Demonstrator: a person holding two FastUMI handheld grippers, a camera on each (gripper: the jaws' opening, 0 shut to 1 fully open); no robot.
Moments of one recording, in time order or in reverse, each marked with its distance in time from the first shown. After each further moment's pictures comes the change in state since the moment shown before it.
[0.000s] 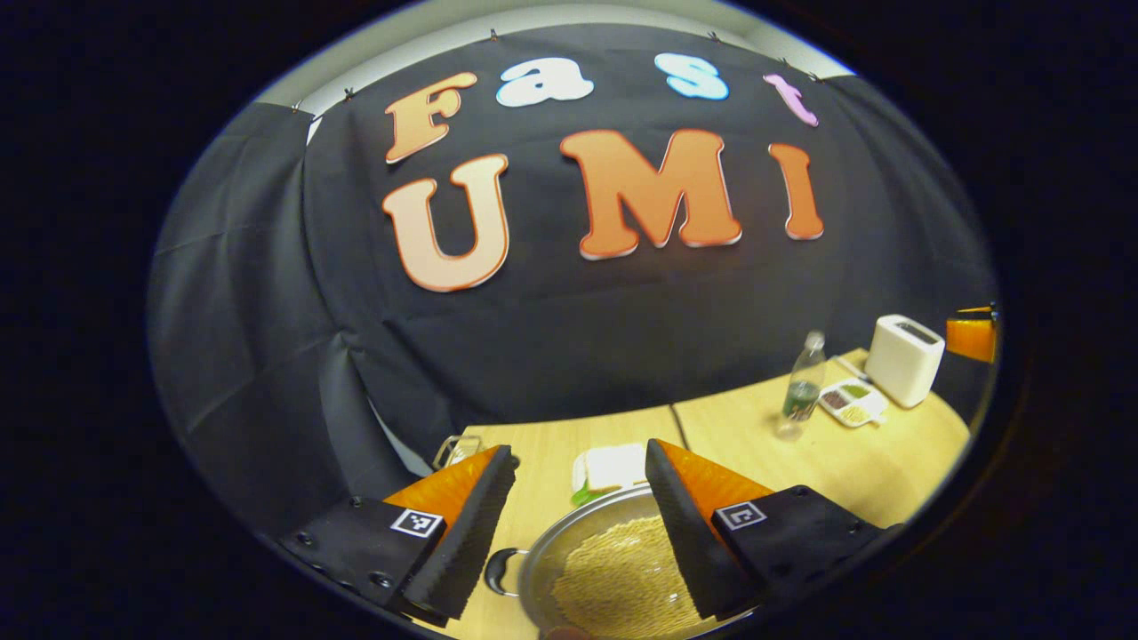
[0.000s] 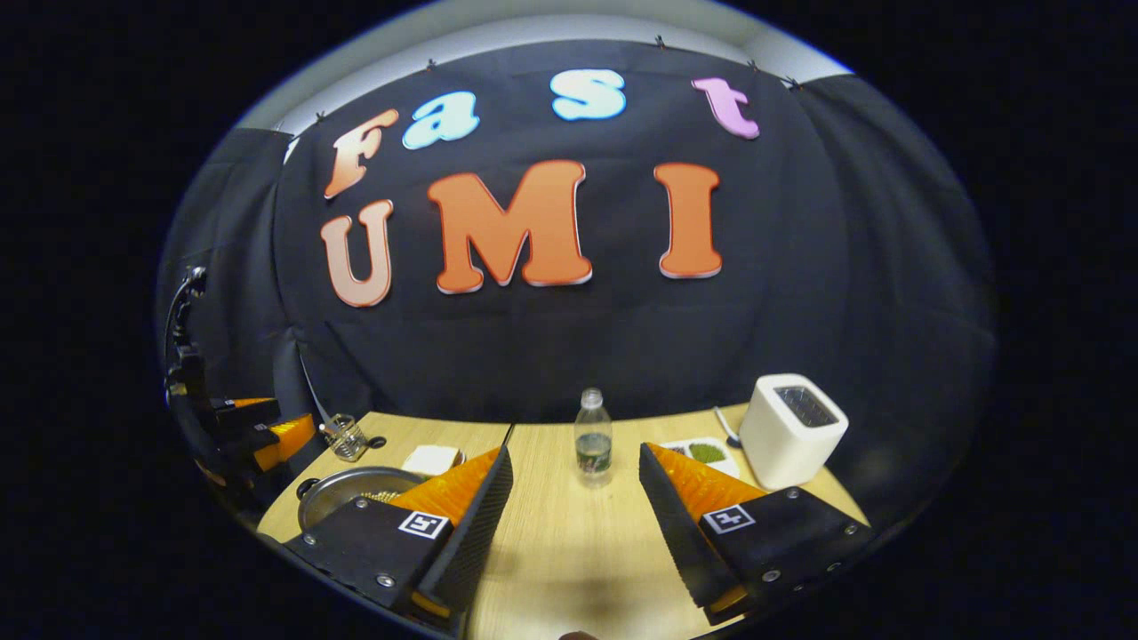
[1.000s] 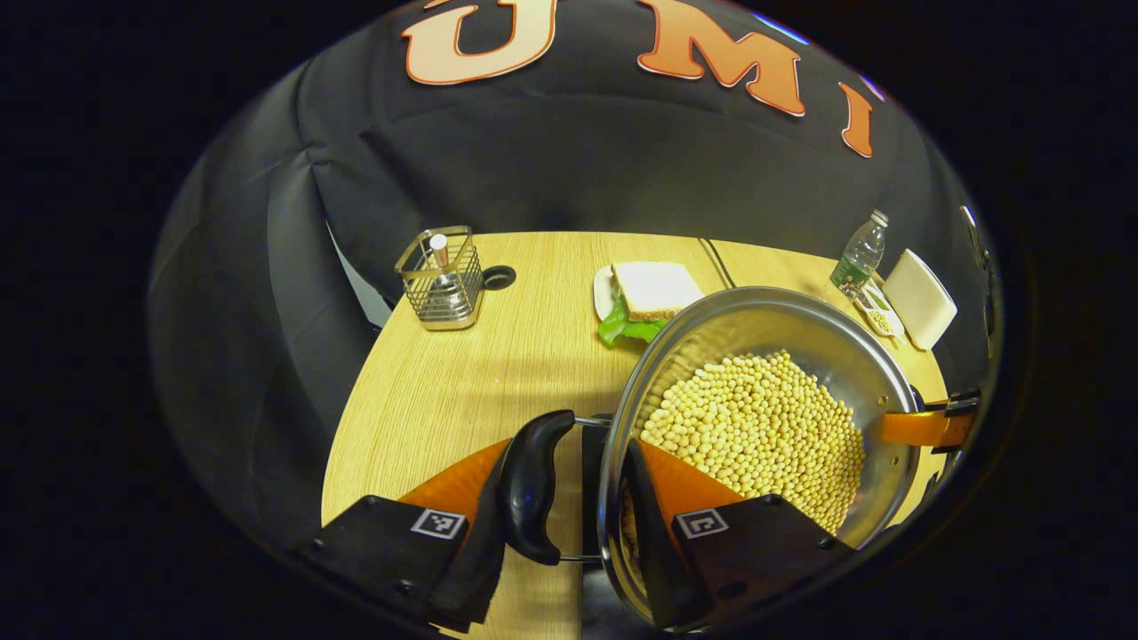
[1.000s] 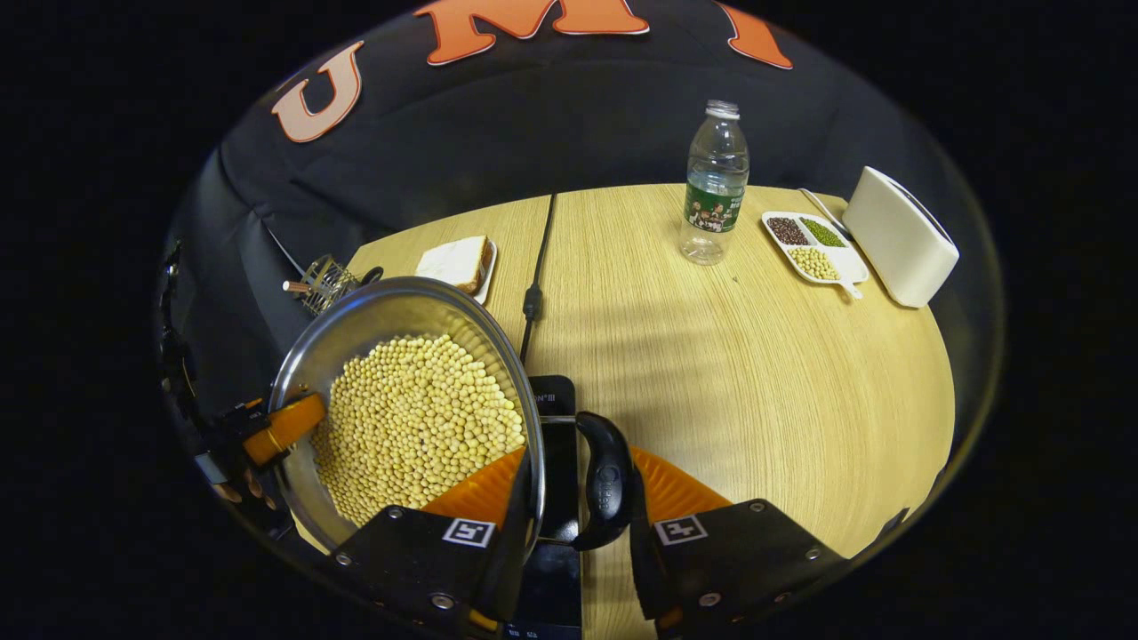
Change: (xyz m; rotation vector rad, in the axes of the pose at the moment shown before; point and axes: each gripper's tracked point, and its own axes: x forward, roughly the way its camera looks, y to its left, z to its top) left arm 0.037 0.078 -0.271 -0.126 0.616 -0.066; right arm 0.055 0.170 -0.270 0.116 0.814 0.049
